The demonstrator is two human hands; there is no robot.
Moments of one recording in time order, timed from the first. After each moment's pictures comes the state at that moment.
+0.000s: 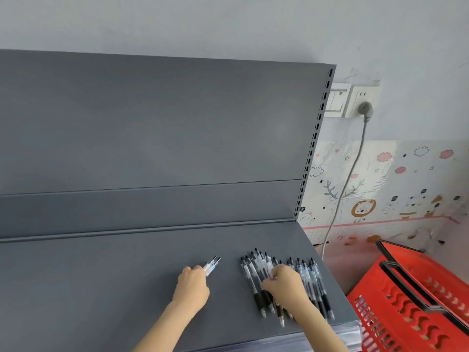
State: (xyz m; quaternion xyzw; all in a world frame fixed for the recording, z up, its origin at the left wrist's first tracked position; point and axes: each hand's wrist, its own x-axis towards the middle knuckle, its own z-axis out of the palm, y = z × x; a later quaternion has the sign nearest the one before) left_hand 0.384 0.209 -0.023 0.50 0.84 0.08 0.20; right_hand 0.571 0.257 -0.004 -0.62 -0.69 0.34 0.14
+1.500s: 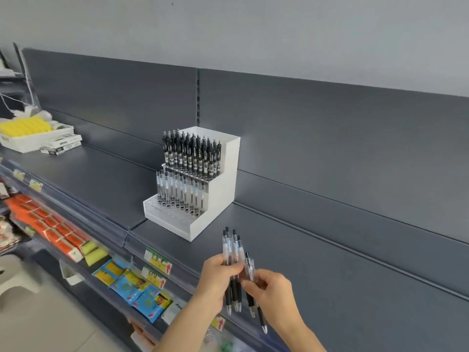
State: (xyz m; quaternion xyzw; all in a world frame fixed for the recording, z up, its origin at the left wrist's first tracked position) left_hand -0.015 -0.143 0.040 0.07 0.64 0.70 0.30; right_hand 0.074 -0.060 0.028 -0.26 -0.83 0.46 0.17
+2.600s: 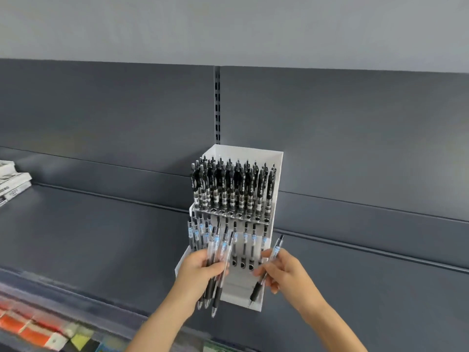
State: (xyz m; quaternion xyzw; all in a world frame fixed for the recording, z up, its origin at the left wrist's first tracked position) left_hand -0.300 -0.200 0.044 0.25 0.71 0.59 0.30; right_hand -0.155 -0.082 0.048 -0.32 -0.72 0.59 0.18
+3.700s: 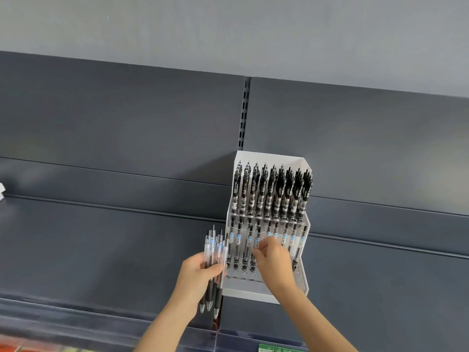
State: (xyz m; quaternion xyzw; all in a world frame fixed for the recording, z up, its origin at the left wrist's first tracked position) left_hand -0.390 -0.260 0.037 0.27 0.66 0.61 0.34; right_hand -0.279 -0.140 0.031 -0.46 -0.80 0.27 0.26
